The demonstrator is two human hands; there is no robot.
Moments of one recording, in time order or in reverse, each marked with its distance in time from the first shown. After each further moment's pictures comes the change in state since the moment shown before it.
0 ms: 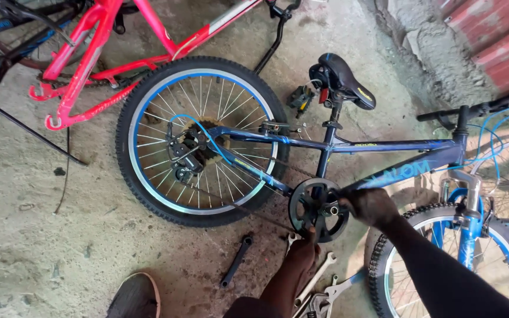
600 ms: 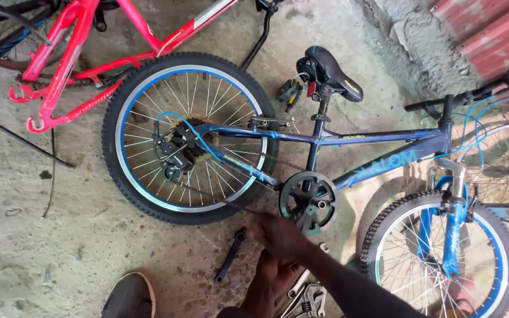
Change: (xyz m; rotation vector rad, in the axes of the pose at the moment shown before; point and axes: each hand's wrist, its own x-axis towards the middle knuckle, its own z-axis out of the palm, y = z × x) left_hand -0.014 -0.057 -0.048 -1.105 -0.243 0.019; right_hand 0.026 -0.215 -0.032 0.681 0.074 -0.150
